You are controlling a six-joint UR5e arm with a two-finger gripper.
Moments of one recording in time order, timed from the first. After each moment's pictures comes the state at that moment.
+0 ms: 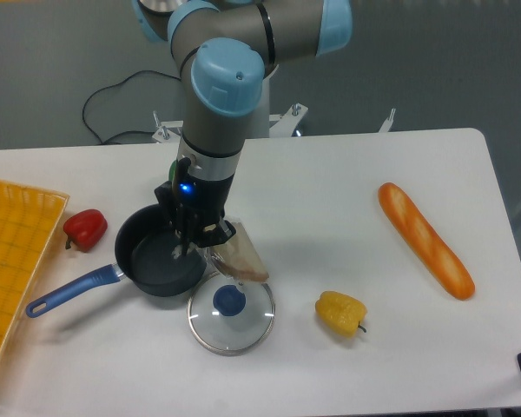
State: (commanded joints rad) arm 2.34 -1.78 -1.53 -1.21 1.23 0.90
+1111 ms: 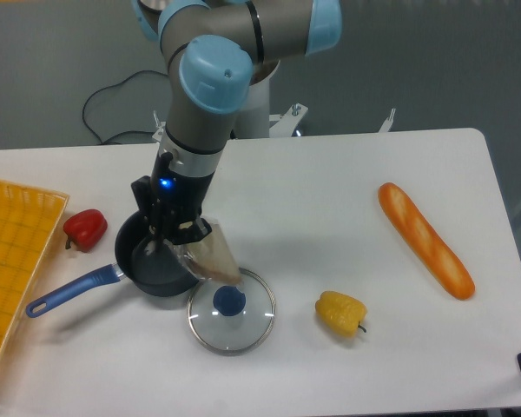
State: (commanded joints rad) arm 2.29 -1.78 -1.53 -1.20 1.09 0.86
